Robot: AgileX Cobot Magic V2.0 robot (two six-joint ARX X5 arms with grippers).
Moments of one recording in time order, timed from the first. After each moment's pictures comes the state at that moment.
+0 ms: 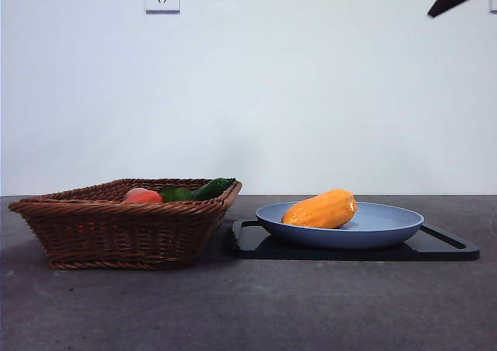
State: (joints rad) left arm -0.64 1.45 1.59 -0.83 0.42 0.03; right arm 0.22 1.15 1.27 -0.94 -0.45 0.10
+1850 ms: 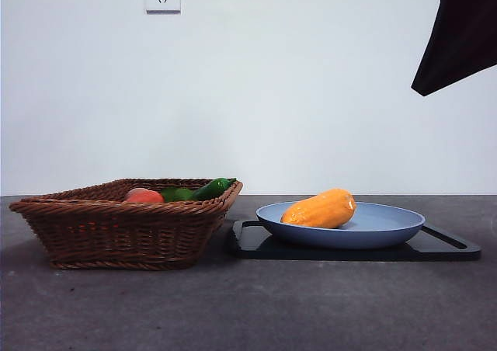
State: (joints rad) left arm -0.45 1.21 1.52 -0.73 0.42 0.18; right arm 0.44 0.96 0.83 -0.69 -0.34 0.20
